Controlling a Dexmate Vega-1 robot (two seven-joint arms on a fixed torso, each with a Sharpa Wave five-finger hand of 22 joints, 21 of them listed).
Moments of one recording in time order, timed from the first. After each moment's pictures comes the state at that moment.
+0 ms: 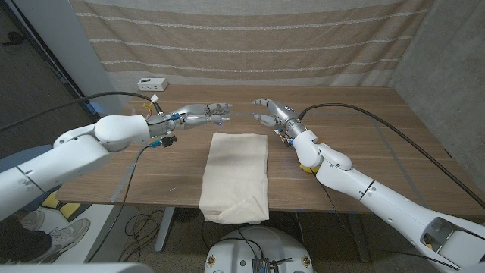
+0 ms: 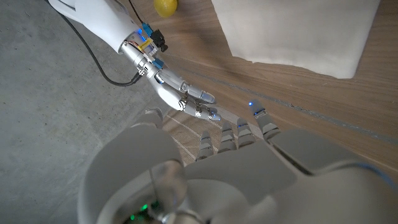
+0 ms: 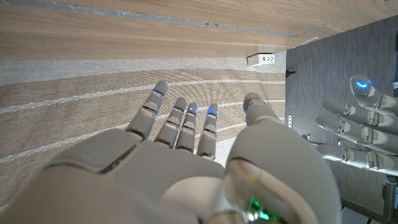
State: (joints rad) left arm 1.10 1.17 0.22 -2.01 -0.50 -0.07 -0.27; left_hand 0.63 0.14 0.29 0.04 0.18 -0.04 -0.06 0.17 0.18 -0.04 0.06 0.18 0.22 -0.05 0.14 0.18 0.19 -0.17 0.21 0.82 0.18; right arm -0.76 -0.57 -0.73 -1.74 -0.44 -0.21 -0.25; right_hand 0.62 0.11 0.32 -0.09 0.25 0.38 -0.08 0.18 0.18 0.31 0.02 0.18 0.21 0.29 -0.04 0.22 0.28 0.37 0.10 0.22 0.19
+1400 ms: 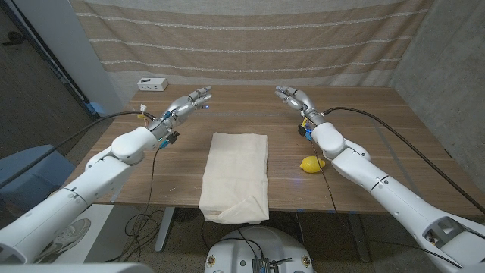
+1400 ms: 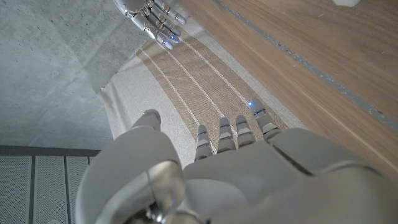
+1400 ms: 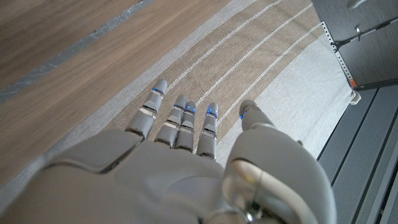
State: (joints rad) left arm 0.99 0.85 0.29 -1.67 -0.48 -0.27 -0.13; left_hand 0.57 0.14 0.29 0.03 0.18 0.06 -0.07 0.20 0.18 0.03 0.06 0.22 0.20 -0.01 0.09 0.20 0.19 -0.17 0.20 0.81 0.18; right arm -0.80 -0.54 -0.52 -1.61 0.12 0.03 -0.24; right_hand 0.56 0.17 0.33 -0.05 0.21 0.41 -0.03 0.19 0.18 0.34 0.08 0.21 0.20 0.31 -0.01 0.24 0.30 0.39 0.14 0.22 0.19
